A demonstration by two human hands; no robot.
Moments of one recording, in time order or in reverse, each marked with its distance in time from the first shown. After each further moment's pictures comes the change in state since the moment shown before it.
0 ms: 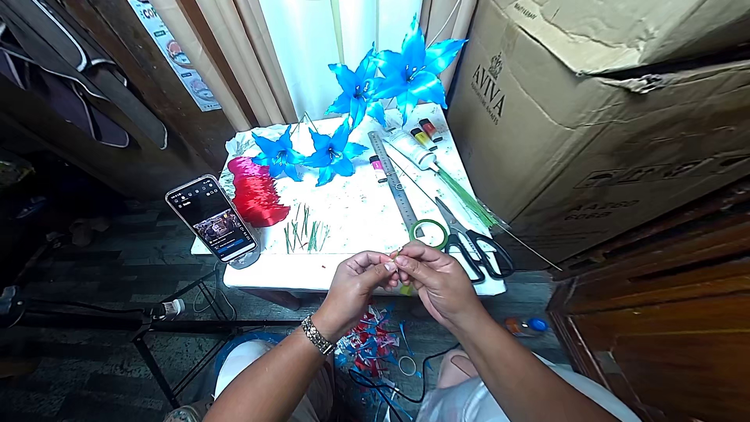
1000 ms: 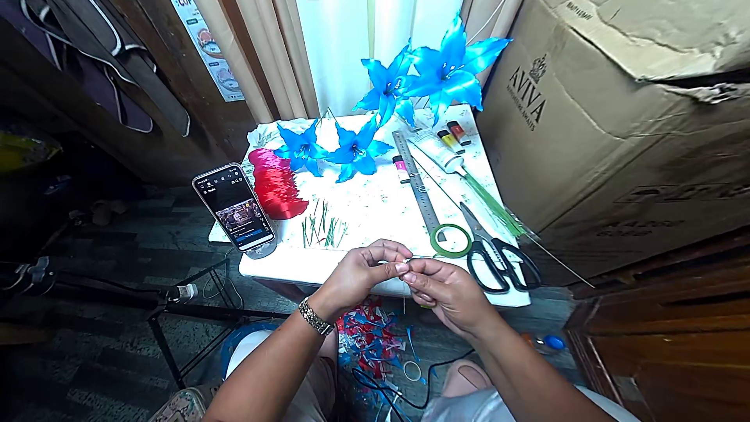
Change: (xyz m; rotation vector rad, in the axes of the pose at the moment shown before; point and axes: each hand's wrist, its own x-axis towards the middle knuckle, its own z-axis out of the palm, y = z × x) left_hand 0.007 0.025 -0.026 0.344 -0.168 0.039; right_hand -0.003 -0.002 0.003 -0.017 -0.187 0.200
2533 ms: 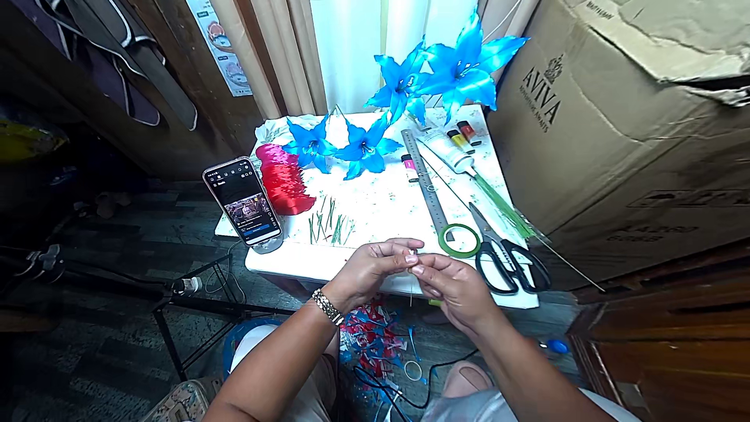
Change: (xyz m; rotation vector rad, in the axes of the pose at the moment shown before) left_hand 0.011 -0.011 0.003 -0.236 0.040 -0.092; right_hand 0.005 0.008 0.001 -0.074 0.090 -0.057
